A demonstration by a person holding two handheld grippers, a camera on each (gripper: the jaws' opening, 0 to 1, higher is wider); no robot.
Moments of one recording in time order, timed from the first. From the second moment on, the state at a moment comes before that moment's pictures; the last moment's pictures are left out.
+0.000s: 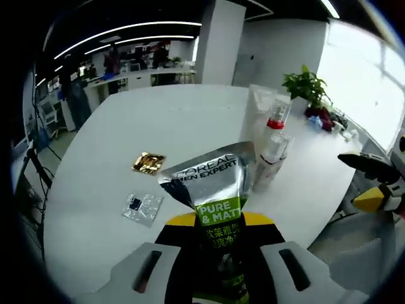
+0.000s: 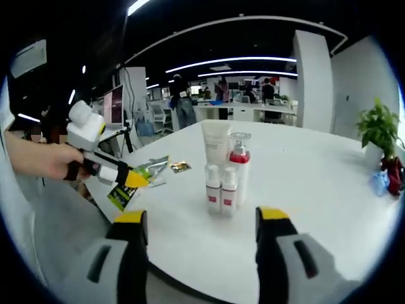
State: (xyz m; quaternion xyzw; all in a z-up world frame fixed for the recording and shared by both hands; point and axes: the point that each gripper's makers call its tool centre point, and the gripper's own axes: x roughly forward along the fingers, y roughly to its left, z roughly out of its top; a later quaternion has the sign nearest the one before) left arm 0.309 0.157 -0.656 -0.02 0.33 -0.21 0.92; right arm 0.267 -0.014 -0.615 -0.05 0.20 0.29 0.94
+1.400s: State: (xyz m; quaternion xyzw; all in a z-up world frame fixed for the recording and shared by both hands) left arm 0.258 0.081 -0.564 0.14 0.18 -0.39 0.89; right arm 0.274 0.059 -0.540 0.33 0.17 0.39 0.85
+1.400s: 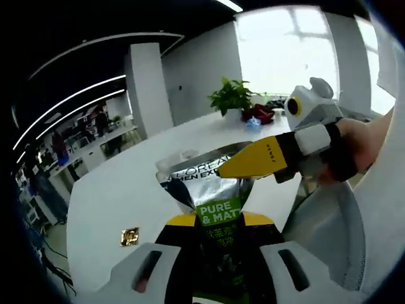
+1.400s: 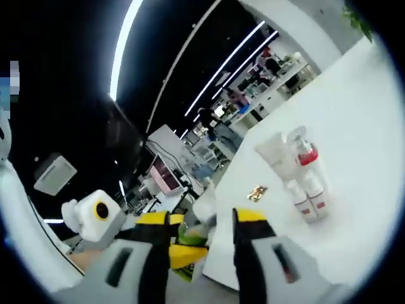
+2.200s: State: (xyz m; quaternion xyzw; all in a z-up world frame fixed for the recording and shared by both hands) left arm 0.252 0.073 -0.565 0.14 0.16 -0.41 0.89; right arm 0.269 0.046 -0.541 0.36 0.17 0.37 0.84
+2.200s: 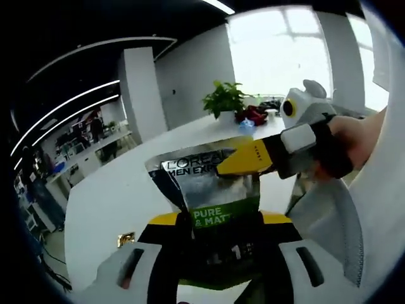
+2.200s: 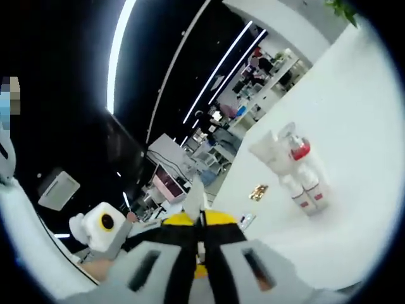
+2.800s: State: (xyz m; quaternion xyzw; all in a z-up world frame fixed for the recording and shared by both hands) left arm 0.245 0.088 -0.558 -0.01 0.20 -0.42 0.89; right arm 0.267 0.044 -0.523 0.31 0.15 0.43 0.83
